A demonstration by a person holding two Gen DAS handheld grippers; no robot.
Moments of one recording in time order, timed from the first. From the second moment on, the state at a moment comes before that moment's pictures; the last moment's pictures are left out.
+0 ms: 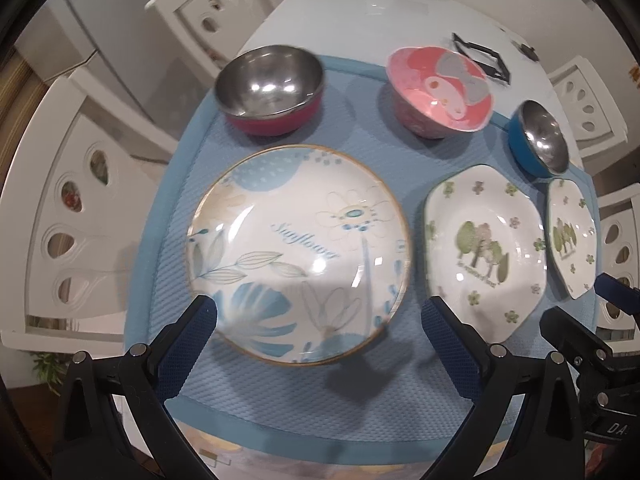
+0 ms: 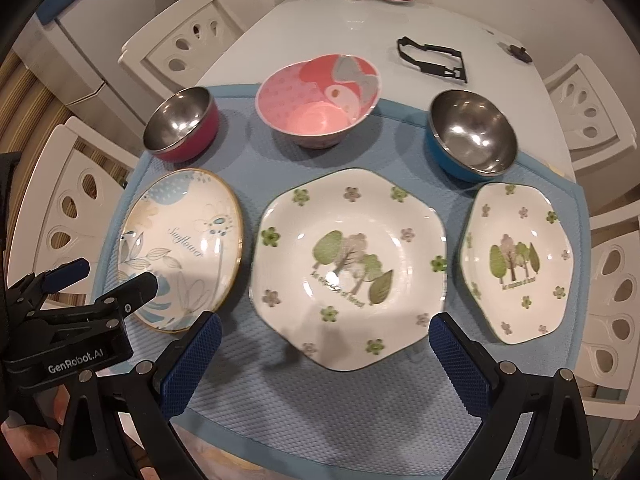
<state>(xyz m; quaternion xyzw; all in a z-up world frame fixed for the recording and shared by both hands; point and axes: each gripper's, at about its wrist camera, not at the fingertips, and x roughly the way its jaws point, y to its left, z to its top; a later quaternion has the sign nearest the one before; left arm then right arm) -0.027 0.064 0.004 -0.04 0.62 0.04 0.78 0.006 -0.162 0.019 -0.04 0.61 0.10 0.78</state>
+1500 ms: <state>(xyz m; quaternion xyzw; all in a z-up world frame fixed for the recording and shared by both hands) 0.081 0.153 -0.088 0.01 0.61 -0.12 0.79 0.015 -0.053 -0.102 0.13 0.65 0.04 0.75</state>
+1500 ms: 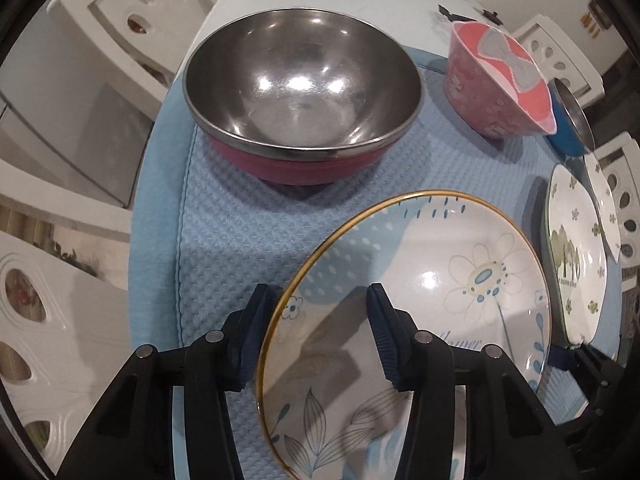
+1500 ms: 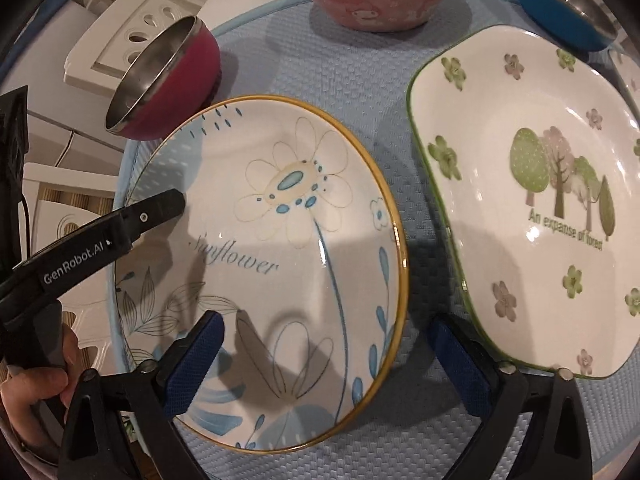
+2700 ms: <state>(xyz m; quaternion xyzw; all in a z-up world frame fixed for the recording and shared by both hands) -0.100 0.049 -0.087 0.03 0.68 -0.17 0.71 -0.093 -0.173 -0.099 0.11 0.68 0.09 0.72</state>
